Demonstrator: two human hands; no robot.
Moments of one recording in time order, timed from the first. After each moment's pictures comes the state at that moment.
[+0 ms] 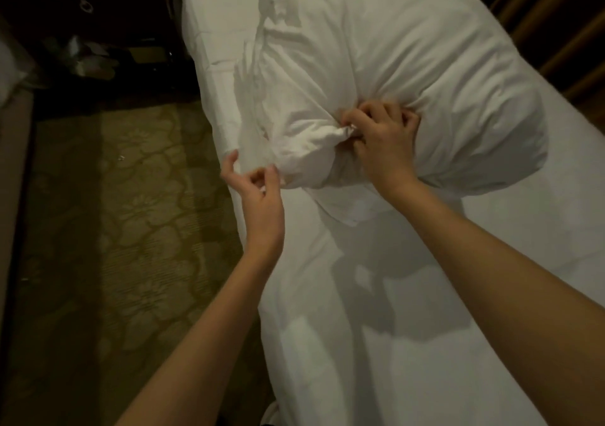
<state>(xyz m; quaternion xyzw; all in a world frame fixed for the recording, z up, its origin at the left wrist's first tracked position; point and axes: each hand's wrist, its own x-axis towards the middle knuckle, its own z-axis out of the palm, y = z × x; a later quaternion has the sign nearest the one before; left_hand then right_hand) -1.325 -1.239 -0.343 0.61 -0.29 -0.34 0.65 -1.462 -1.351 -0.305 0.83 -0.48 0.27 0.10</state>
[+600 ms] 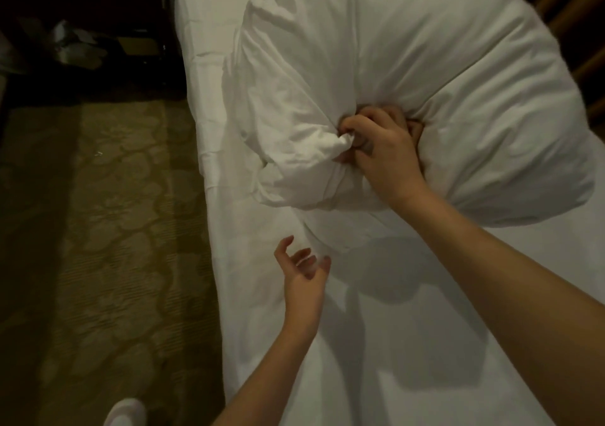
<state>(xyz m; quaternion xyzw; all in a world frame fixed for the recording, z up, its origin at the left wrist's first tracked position) -1.427 -1.242 -0.464 0.62 -0.16 -0.51 0.57 -1.486 -1.401 -0.343 0.86 -0.41 0.30 -0.03</state>
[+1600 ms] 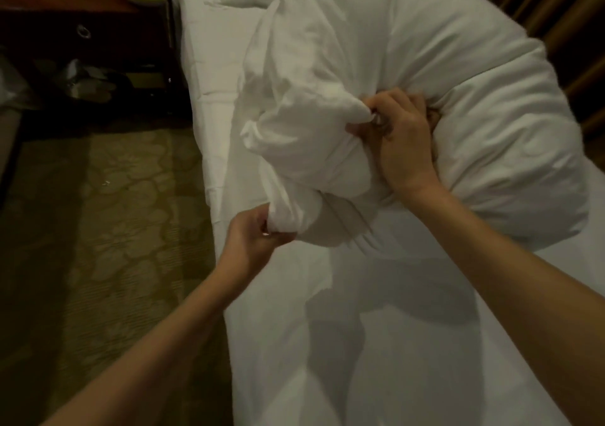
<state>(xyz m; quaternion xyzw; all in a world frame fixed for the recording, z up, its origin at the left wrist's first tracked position) -1.300 -1.299 -0.385 0.60 -0.51 -0.37 0.49 -1.465 -1.434 -0.287 0.81 -0.41 0.42 -0.01</state>
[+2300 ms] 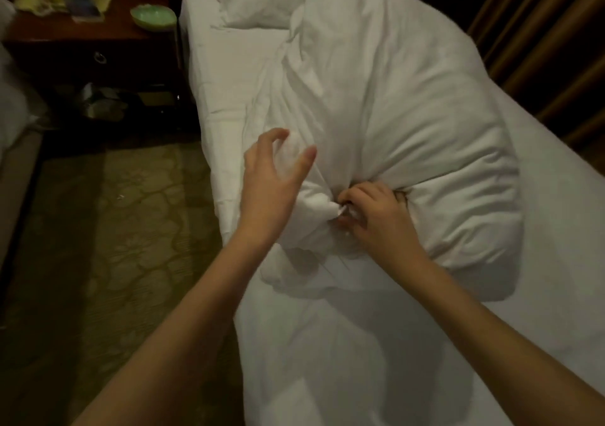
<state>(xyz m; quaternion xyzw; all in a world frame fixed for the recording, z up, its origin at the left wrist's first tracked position) -1.312 -1.327 -0.283 0.64 -0.46 -0.30 0.53 -1.486 -1.360 -0.317 0.87 -0.42 0.28 0.01</state>
